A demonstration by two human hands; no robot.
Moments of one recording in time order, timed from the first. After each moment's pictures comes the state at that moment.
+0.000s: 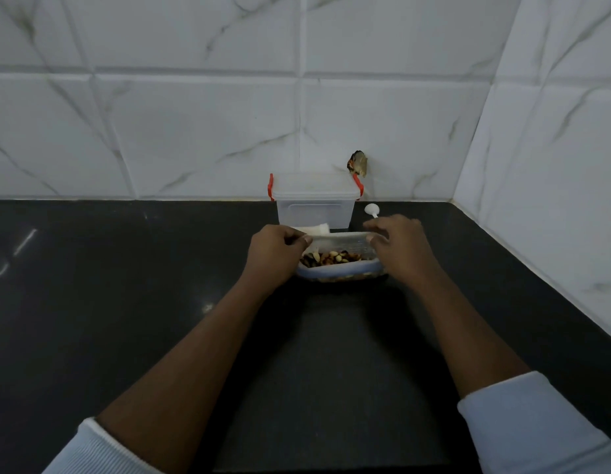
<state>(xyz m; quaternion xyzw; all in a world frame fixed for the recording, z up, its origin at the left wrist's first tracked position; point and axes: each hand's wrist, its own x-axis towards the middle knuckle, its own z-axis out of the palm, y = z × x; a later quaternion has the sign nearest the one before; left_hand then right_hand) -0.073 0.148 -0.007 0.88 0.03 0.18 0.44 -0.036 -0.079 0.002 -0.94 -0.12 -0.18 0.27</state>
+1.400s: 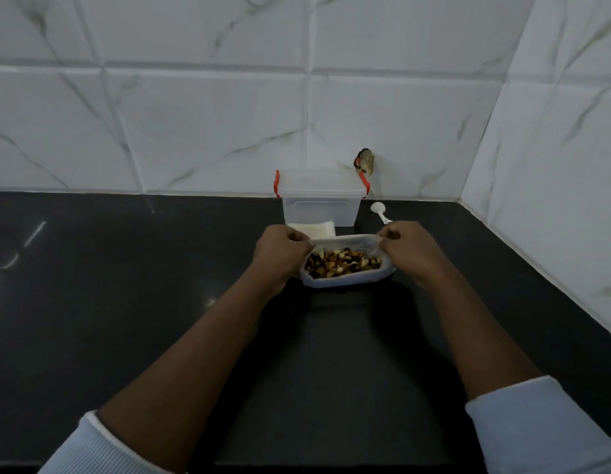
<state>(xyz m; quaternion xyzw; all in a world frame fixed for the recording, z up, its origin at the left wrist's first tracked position) -0.073 0.140 -0.004 0.79 0.13 0.09 0.59 -0.040 -0.079 0.014 -0.91 -0.05 -0.03 0.41</state>
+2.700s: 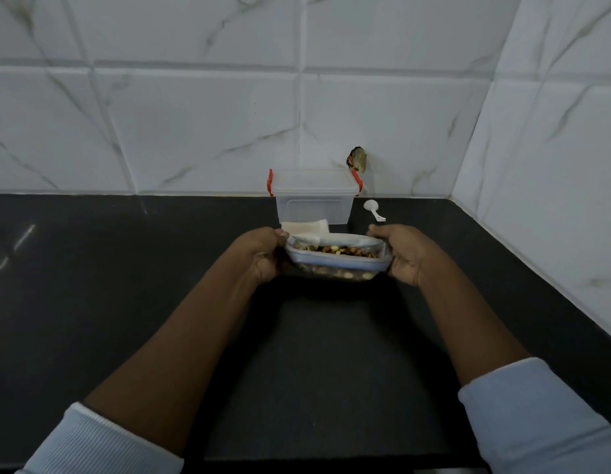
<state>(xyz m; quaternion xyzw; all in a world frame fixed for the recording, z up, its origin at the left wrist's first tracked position) -0.078 0.148 0.018 0.58 0.23 -0.06 0.77 -0.028 -0.075 0.008 -0.67 0.13 0.13 0.72</state>
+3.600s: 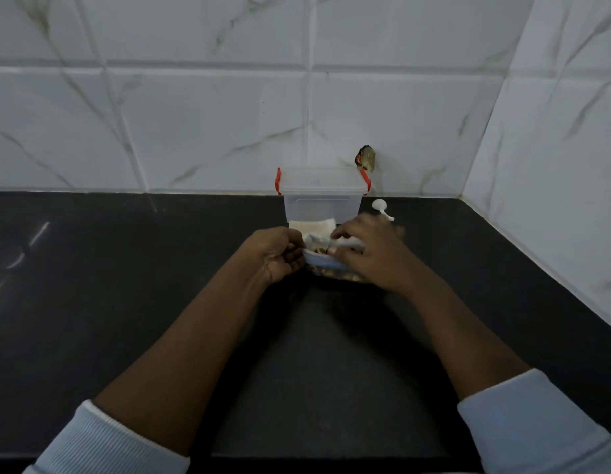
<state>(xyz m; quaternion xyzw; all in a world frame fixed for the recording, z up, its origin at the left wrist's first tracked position) -0.078 0.145 0.015 0.57 0.25 -0.05 0.78 -0.048 -0.050 -0.001 -0.93 -0.27 -0.14 0.22</state>
